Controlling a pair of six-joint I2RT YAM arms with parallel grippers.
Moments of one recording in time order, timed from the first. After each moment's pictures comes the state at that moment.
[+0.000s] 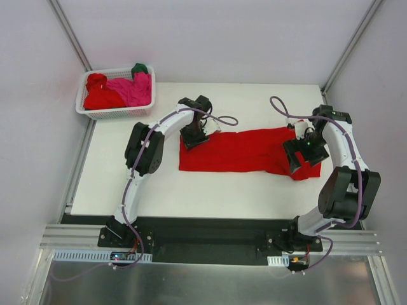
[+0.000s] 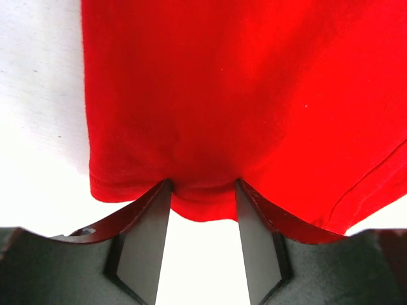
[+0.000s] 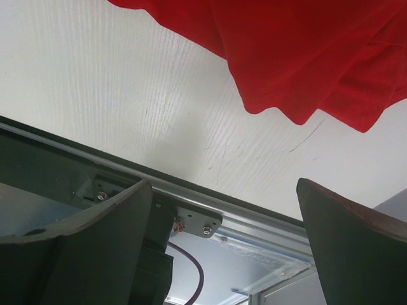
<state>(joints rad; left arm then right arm) -0.54 2.32 1.97 -1.13 0.04 0.64 -0.13 1.55 1.32 -1.30 -0.15 -0.54</state>
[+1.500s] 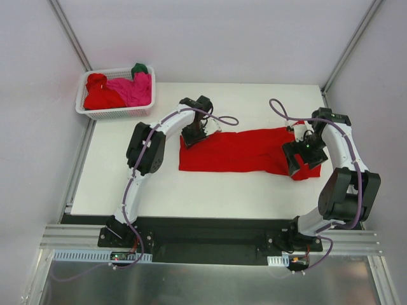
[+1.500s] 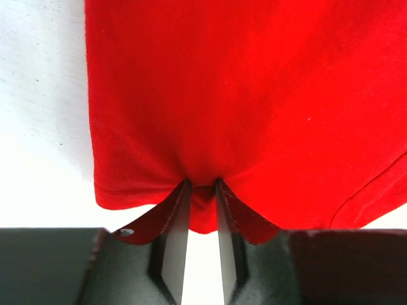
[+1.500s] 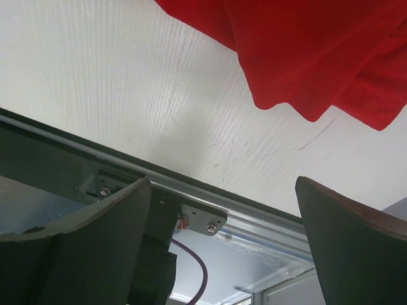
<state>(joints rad) -0.54 2.35 2.00 -1.14 0.04 0.63 -0.13 1.54 1.28 -1.29 -0.17 -0.54</state>
